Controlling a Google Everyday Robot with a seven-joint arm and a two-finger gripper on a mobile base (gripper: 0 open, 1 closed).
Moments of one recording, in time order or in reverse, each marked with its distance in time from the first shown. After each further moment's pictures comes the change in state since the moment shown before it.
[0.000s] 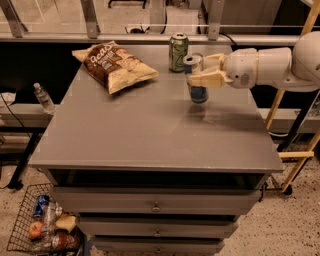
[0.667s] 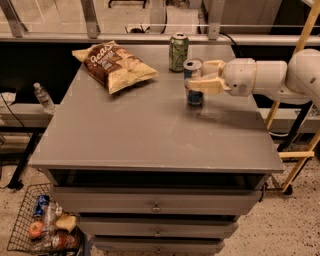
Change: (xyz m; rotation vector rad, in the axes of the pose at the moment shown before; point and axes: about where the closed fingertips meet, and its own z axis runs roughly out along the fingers) arm 0.015 -0.001 0.001 -0.005 -0.106 -0.029
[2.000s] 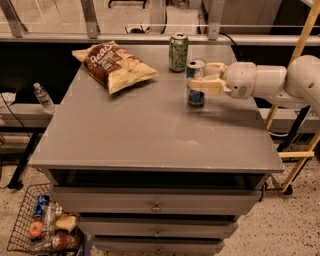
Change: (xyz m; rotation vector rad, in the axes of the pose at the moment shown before) arm 0.014 -0.007 0.000 0.011 -0.024 0.058
